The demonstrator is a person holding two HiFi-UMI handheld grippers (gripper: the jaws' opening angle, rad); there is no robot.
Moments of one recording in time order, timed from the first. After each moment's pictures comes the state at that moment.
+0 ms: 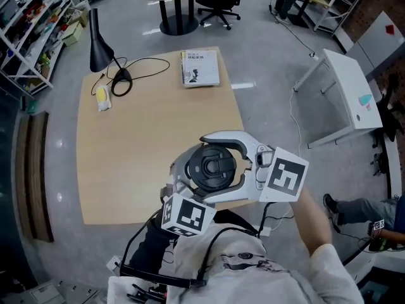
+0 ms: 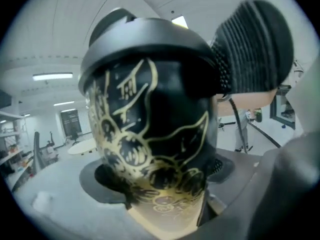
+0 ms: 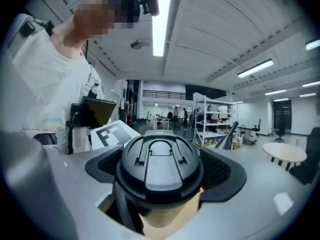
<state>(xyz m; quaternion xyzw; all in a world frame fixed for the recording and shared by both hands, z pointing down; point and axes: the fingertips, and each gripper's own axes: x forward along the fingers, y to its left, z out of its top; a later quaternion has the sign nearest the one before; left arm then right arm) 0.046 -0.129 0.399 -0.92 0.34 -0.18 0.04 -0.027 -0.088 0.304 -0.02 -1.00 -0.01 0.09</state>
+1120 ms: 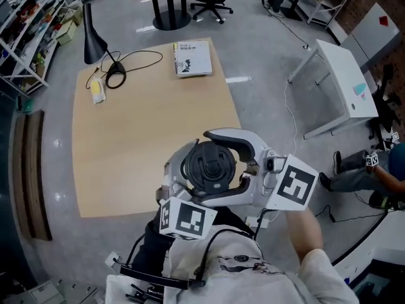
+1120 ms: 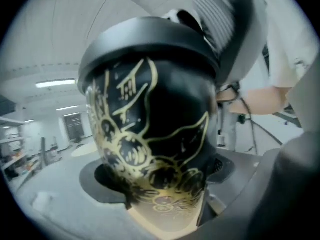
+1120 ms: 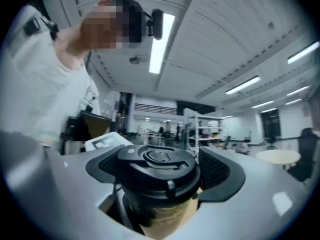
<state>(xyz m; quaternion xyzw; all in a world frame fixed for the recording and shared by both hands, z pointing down) 0.063 -0.086 0.378 -0.92 0.35 -0.18 0.05 0.005 -0.049 0.279 0.05 -1.00 0.01 0.02</state>
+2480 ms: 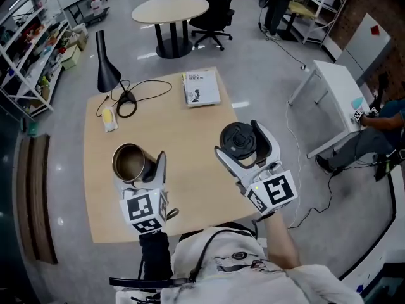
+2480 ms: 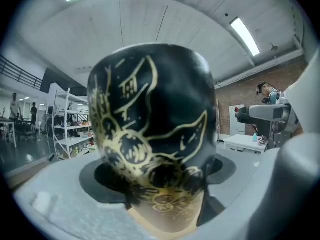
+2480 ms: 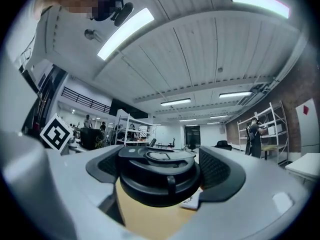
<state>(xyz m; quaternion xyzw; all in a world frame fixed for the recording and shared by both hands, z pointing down) -0.193 -0.176 0.365 -0.74 0.67 -0.07 -0.06 0.041 -0.183 0.304 0.47 -0.88 -0.04 -0.01</state>
